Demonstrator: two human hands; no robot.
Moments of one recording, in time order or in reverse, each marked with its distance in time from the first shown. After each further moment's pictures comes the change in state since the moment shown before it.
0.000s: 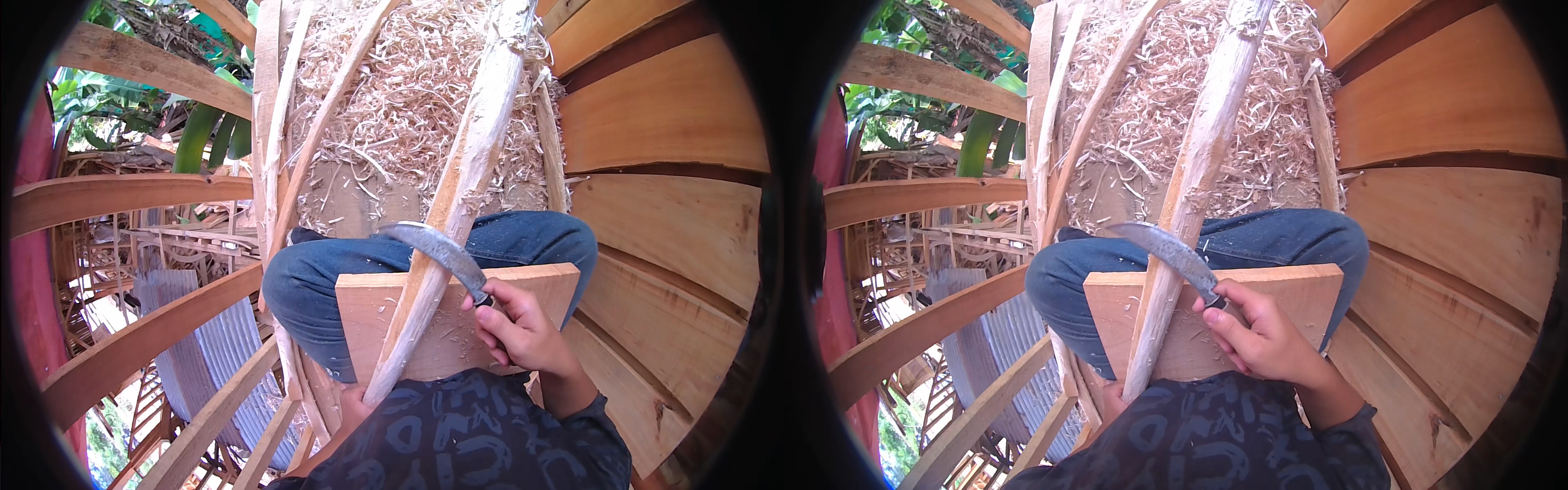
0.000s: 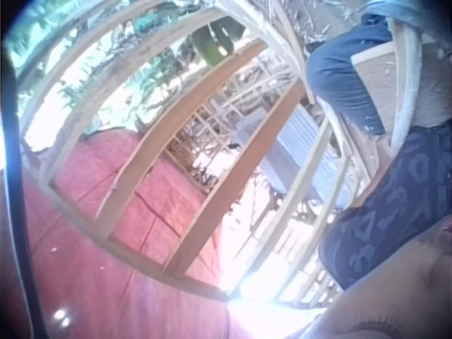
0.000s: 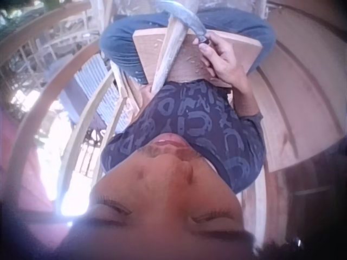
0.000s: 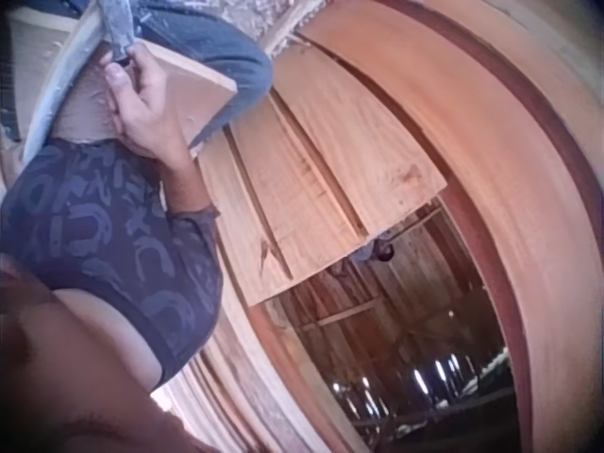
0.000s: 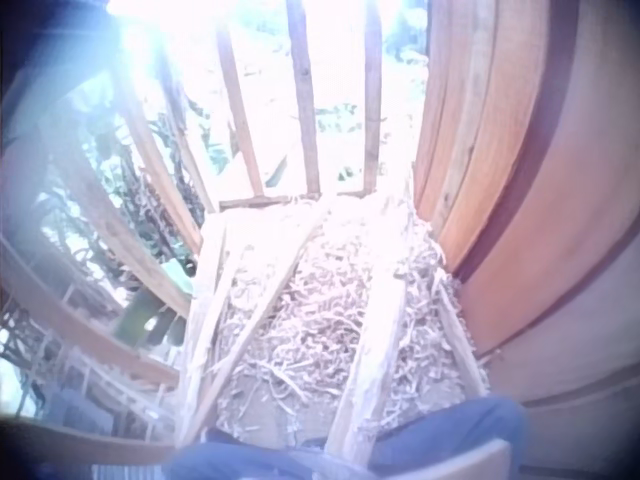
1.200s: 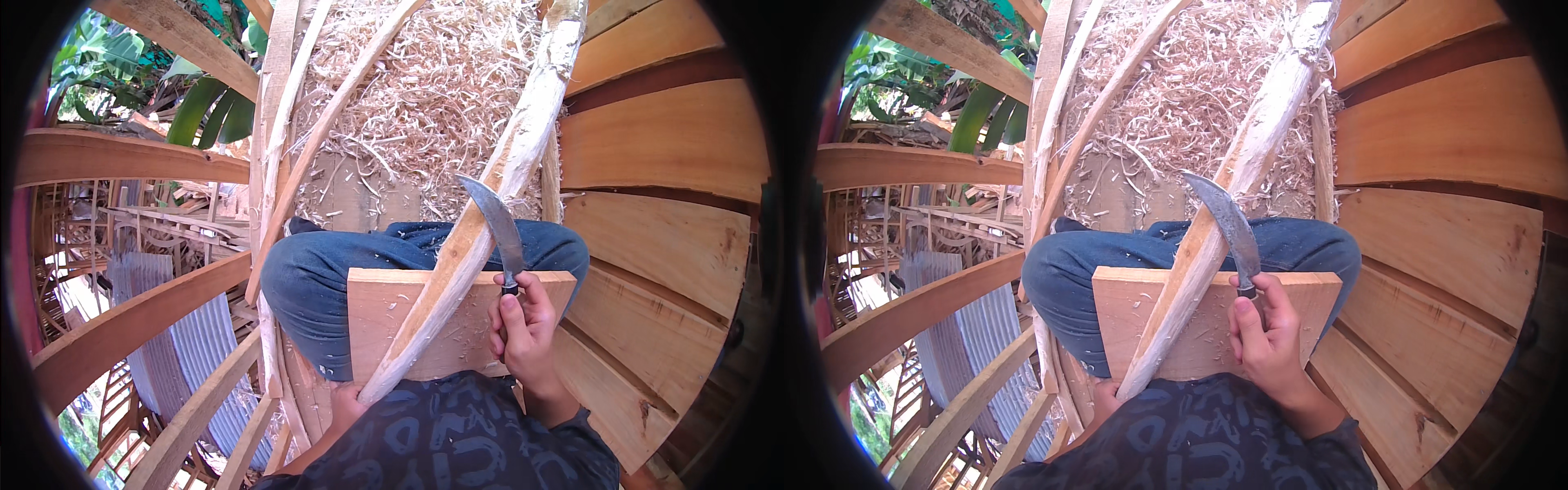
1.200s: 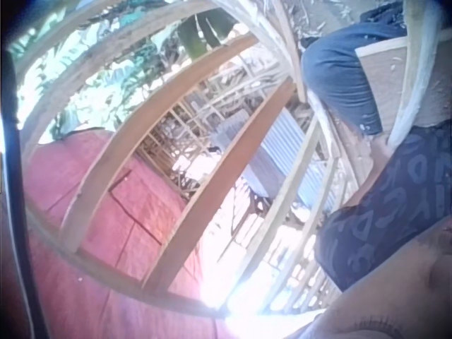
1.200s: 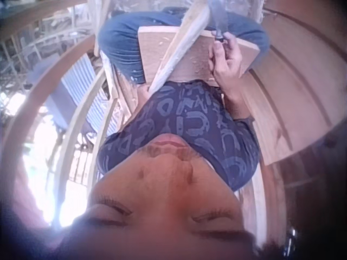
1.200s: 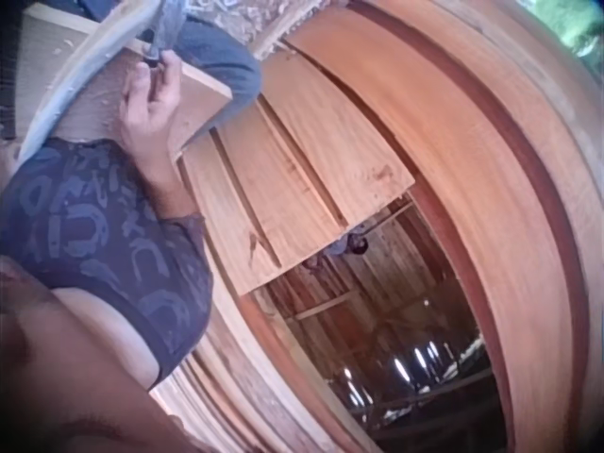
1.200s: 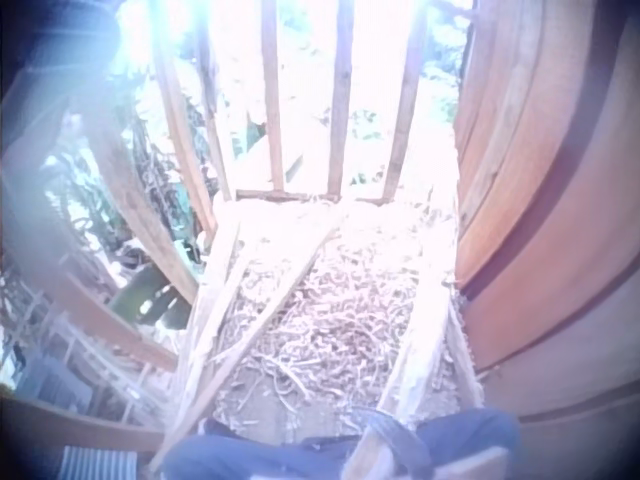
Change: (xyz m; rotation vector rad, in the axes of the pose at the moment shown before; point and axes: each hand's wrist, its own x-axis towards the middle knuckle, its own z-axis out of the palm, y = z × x) left_hand 0.010 -0.031 0.004 -0.069 -0.137 0.077; right_hand 0.000 0.025 0.027 -0.149 0.569 -0.349
